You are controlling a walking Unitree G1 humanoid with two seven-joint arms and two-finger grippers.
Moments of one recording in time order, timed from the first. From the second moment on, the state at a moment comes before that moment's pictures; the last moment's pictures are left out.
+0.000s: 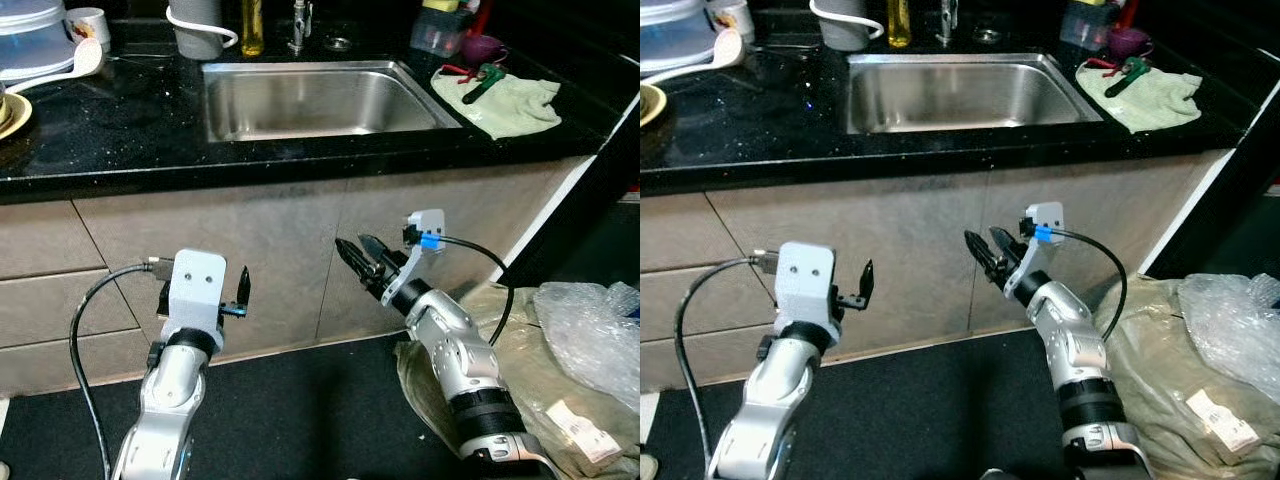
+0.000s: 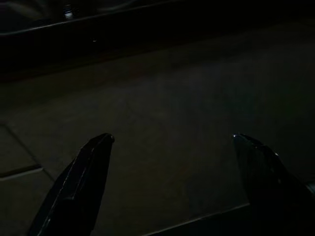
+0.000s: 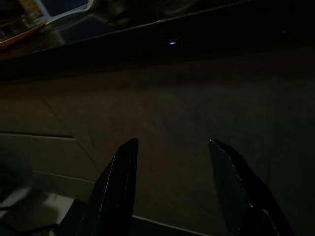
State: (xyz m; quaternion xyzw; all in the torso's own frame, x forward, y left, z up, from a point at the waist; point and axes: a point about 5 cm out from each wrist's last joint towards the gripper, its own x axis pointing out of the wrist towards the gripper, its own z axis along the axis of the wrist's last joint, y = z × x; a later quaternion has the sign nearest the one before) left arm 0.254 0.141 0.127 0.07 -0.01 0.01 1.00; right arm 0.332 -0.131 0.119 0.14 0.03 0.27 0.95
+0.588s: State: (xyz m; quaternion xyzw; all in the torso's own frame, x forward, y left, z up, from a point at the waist) left arm 0.258 0.138 0.126 0.08 -0.02 -0.01 1.00; right arm 0.335 -0.123 0.120 0.14 0.03 0.29 0.95
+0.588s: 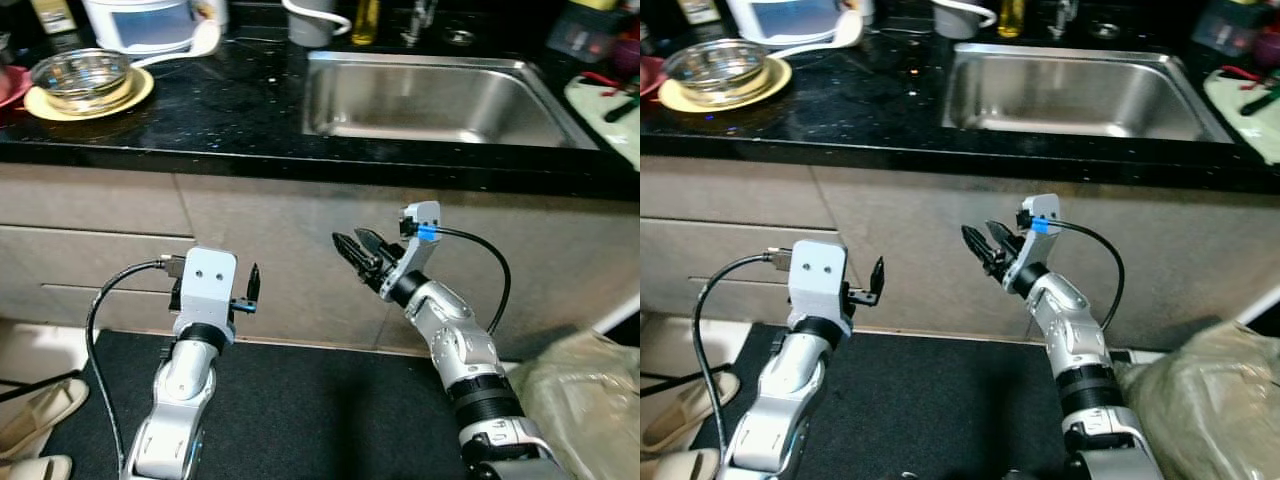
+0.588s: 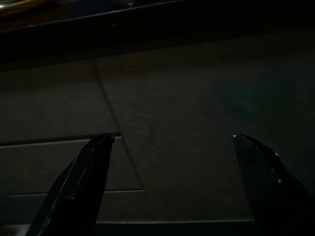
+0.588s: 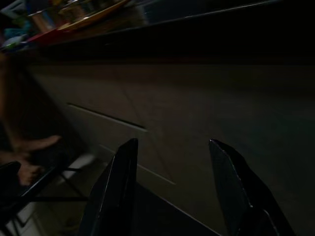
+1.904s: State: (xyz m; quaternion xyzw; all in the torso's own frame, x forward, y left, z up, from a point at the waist) left arm 0.256 0.144 0.123 0.09 -0.02 -0.01 1.00; right arm 0.324 -0.109 0.123 0.18 0.02 0.37 0.91
